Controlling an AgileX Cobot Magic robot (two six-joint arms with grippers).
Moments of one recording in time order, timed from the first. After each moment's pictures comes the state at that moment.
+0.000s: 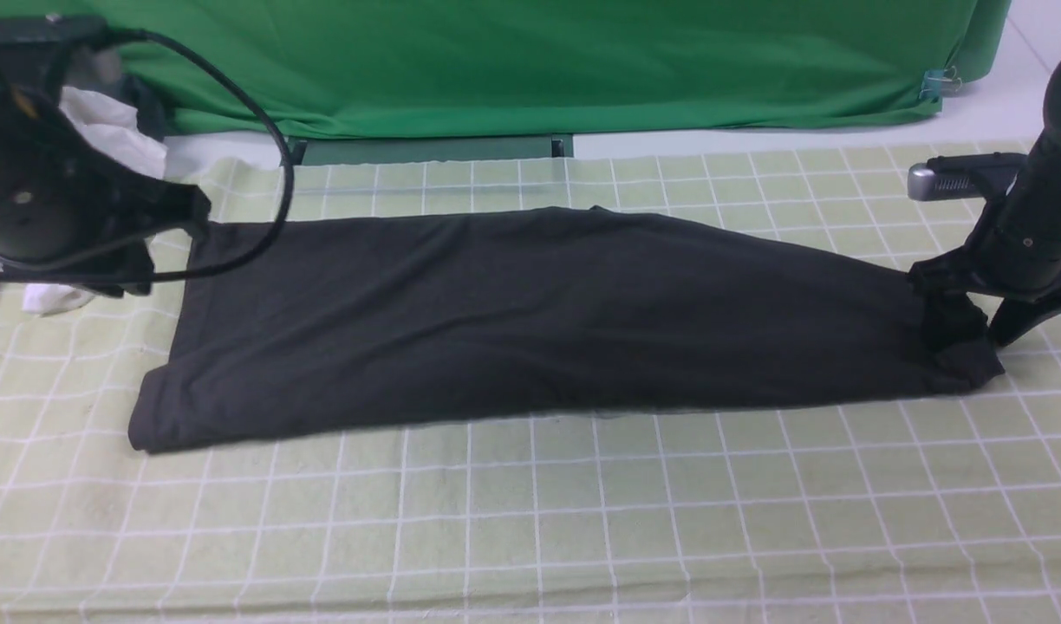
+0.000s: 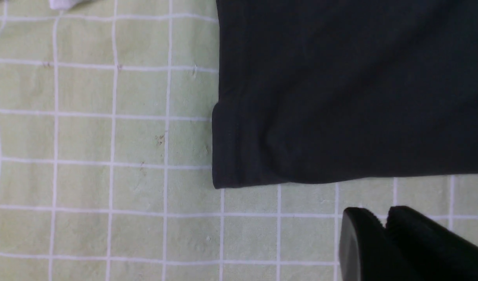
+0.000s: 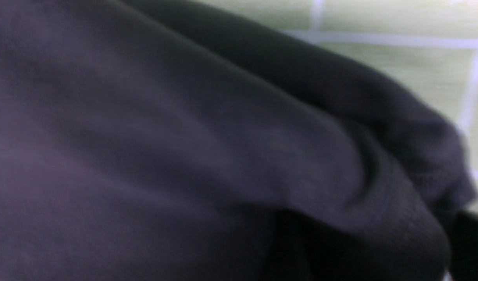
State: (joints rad) right arm -0.02 2.16 -1.61 0.12 1.00 -0.14; left arm -0.05 1.37 -1.23 0.05 1.06 -0.14
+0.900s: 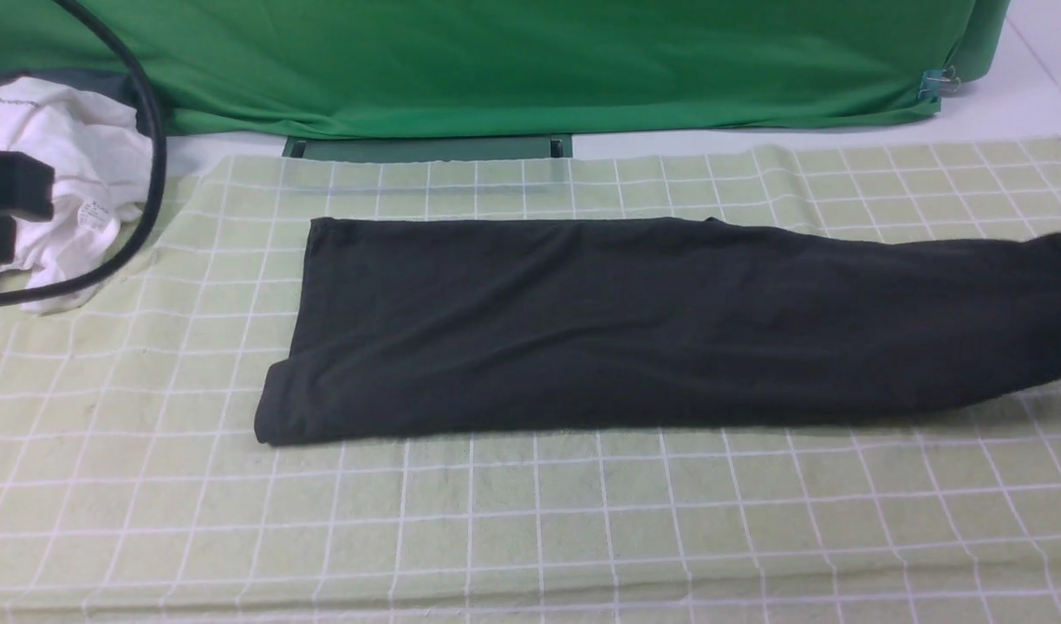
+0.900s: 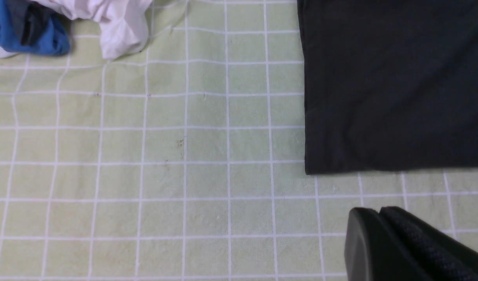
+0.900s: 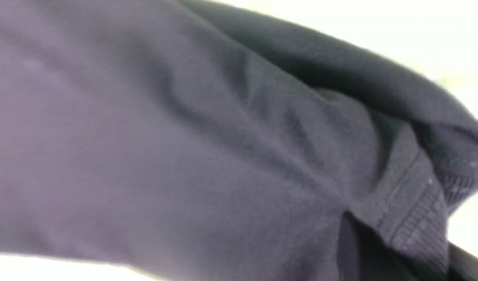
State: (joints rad) right arm -0.20 1.95 -1.64 0.17 1.21 -0.23; left arm -0.05 1.06 -1.22 0.05 1.17 -0.10
